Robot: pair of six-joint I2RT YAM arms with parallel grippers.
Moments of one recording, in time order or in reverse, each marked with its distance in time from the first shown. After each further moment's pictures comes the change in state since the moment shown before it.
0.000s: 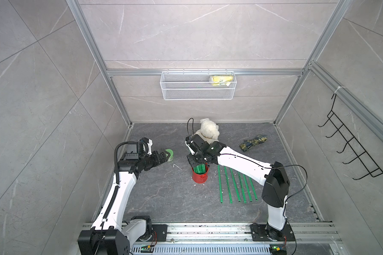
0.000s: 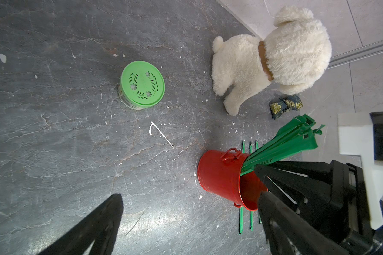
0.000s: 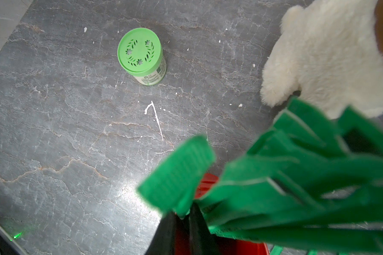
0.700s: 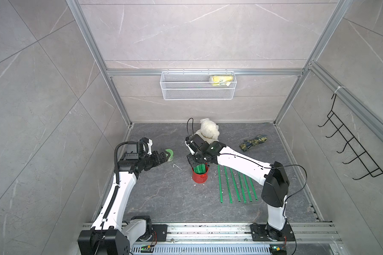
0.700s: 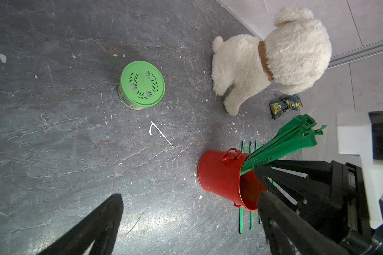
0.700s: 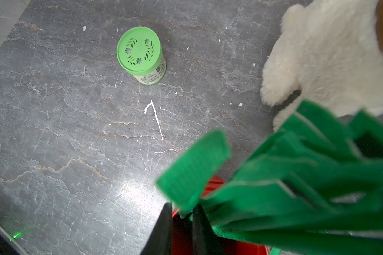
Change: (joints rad) left arm 0.000 0.000 0.000 0.000 0.000 0.000; right arm 0.000 0.006 0.010 -0.010 0.000 0.000
